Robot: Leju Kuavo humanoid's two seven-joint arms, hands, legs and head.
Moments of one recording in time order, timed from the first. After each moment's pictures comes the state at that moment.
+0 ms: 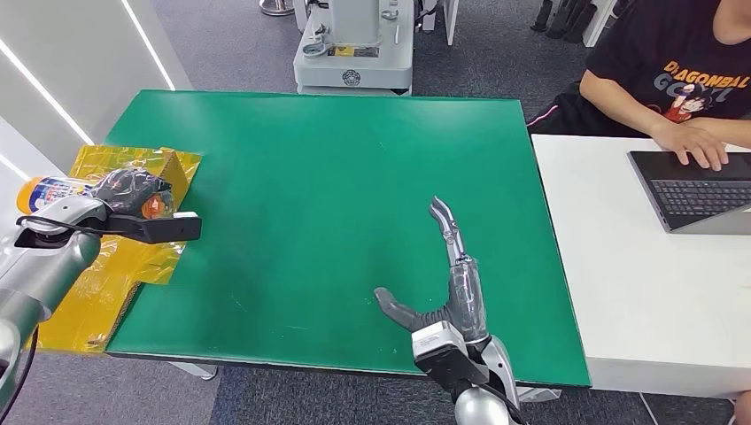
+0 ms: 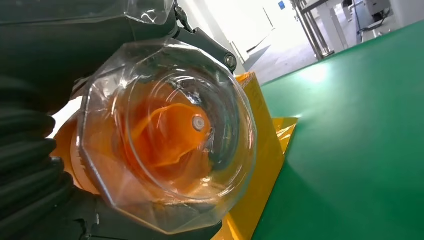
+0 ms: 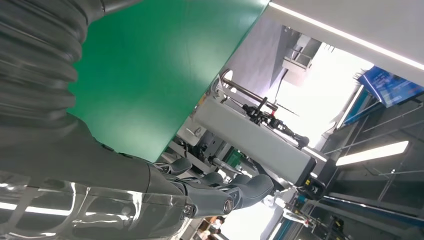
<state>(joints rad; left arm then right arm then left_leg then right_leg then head) -0.87 0.52 -0.64 -0.49 -1.00 0.01 -0.24 -0.14 0.02 0.67 -1.48 0.42 -0.47 -0.47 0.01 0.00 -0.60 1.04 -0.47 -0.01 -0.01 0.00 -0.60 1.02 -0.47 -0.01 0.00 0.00</state>
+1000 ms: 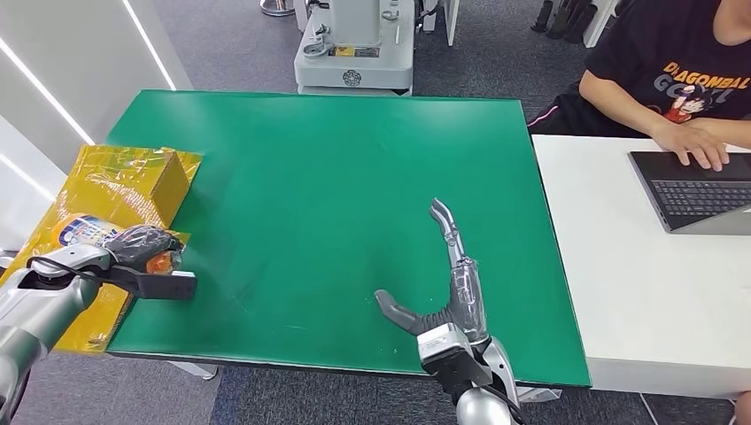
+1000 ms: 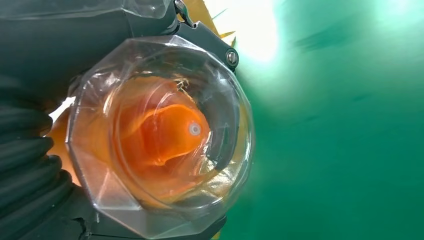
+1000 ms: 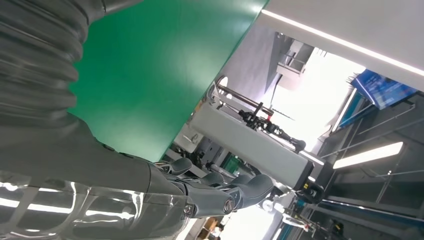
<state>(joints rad) -0.73 0.55 -0.66 -0.46 -0.98 -0.02 -0.49 -0.14 0.02 0.67 -1.48 0.37 -0.46 -0.50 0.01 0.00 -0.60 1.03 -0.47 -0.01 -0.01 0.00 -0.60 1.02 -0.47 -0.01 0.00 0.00</state>
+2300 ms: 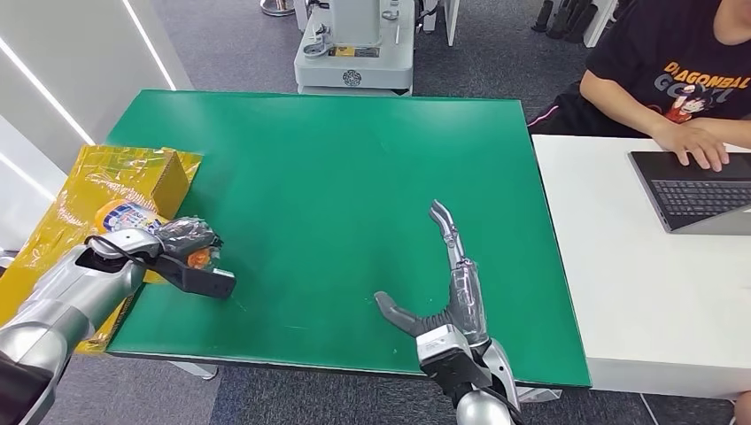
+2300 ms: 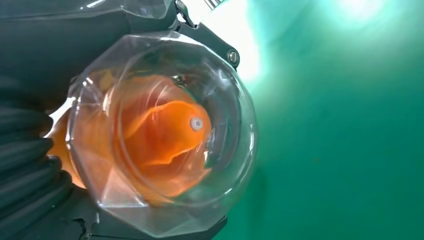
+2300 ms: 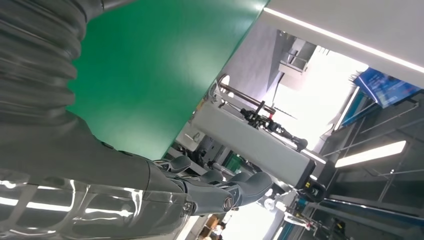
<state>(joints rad) -0.84 0.41 -0.79 -0.38 -1.09 -0.05 -0.46 -0.13 0.02 0.67 -1.49 0.39 -0.45 -0.49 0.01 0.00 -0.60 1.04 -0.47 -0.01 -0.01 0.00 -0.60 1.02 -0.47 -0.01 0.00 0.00</state>
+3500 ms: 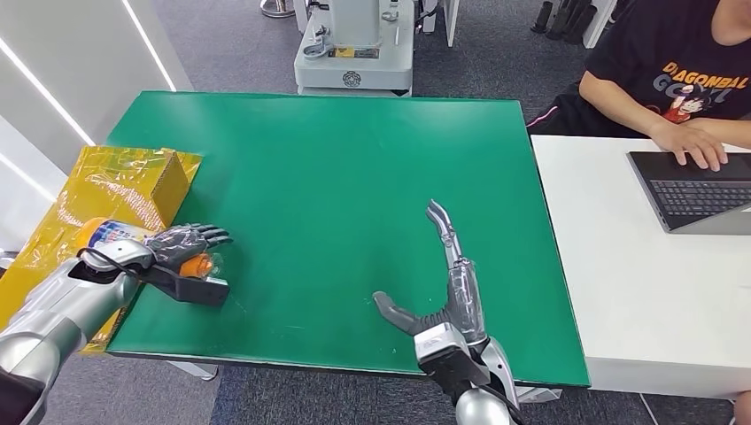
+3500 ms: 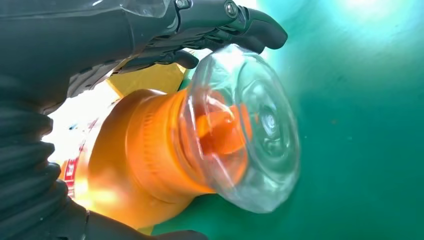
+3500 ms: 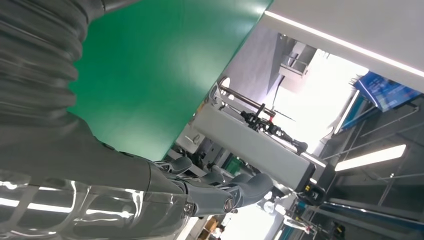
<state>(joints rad) -0.80 0.44 -0.82 -0.37 -1.04 0.00 -0.44 -0.14 0.02 0.67 -1.48 0.38 -0.44 -0.49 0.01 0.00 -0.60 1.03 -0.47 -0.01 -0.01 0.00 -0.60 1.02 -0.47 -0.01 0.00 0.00</state>
